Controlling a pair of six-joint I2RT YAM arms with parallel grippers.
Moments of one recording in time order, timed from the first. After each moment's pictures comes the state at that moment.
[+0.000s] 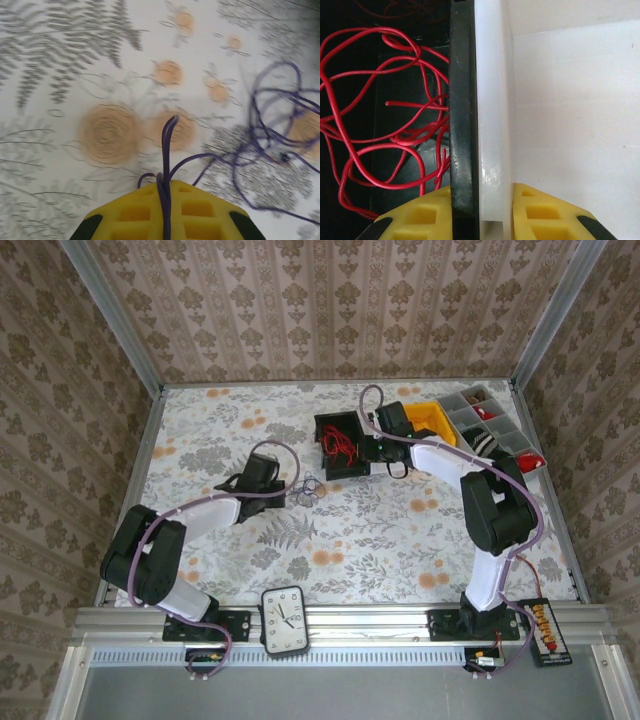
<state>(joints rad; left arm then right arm) -0.54 1.51 0.73 -0.14 -0.06 -0.39 0.36 1.88 1.30 -0.30 -0.12 0.36</state>
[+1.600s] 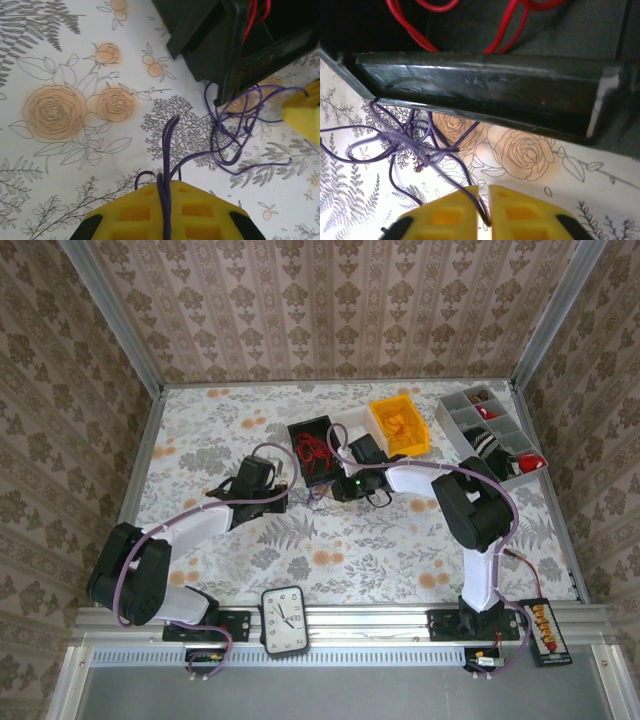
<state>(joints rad) -0.53 1.39 0.69 -0.18 0.07 -0.39 0.53 1.96 1.17 -0.22 -0.36 0.29</state>
